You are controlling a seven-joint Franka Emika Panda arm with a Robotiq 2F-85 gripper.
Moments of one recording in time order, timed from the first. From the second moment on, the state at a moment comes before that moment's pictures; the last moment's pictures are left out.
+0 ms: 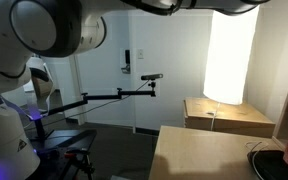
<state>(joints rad) -0.22 0.94 0.14 -0.61 -0.19 2.62 -0.39</state>
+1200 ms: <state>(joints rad) -0.24 0.94 0.19 -0.66 -0.19 2.72 -0.50</state>
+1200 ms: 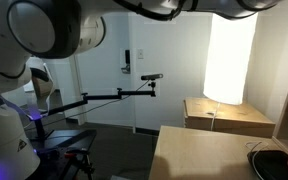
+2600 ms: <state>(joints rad) -0.25 0.94 0.10 -0.86 -0.19 2.38 -0.55</state>
